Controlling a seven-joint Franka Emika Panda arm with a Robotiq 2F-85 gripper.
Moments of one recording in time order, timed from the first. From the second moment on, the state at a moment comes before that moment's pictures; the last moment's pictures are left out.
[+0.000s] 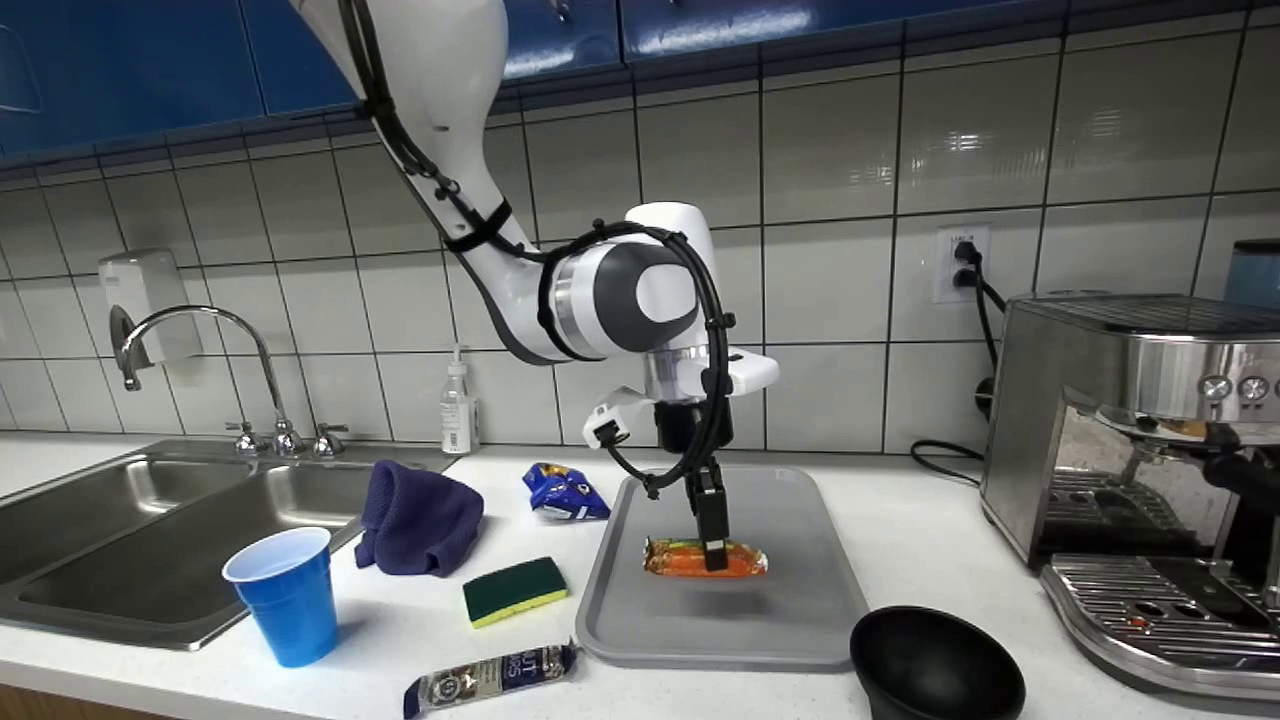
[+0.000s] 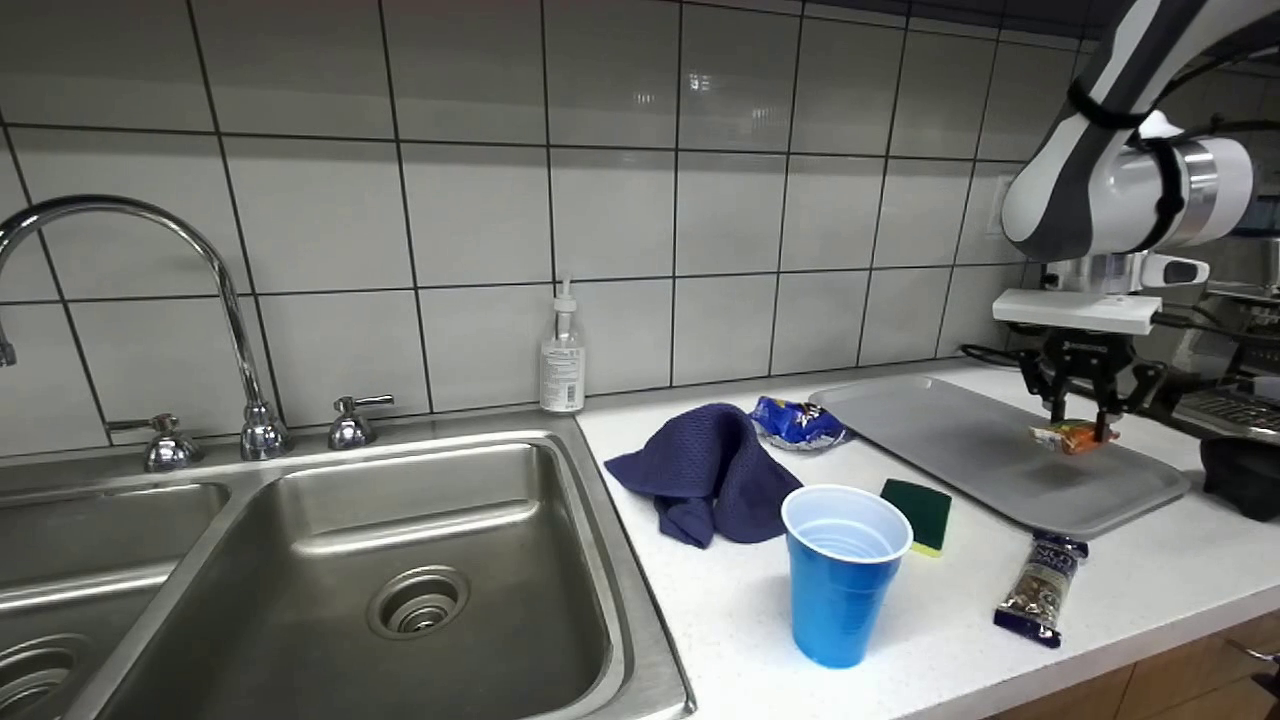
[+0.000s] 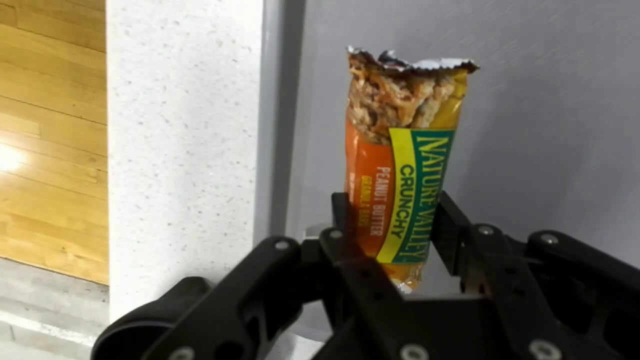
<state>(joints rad) -0.10 0.41 -0.40 -2.20 0.02 2.56 0.77</state>
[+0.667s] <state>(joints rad) -0.10 0.31 -0.46 -2.42 -0.10 2.67 0.85</state>
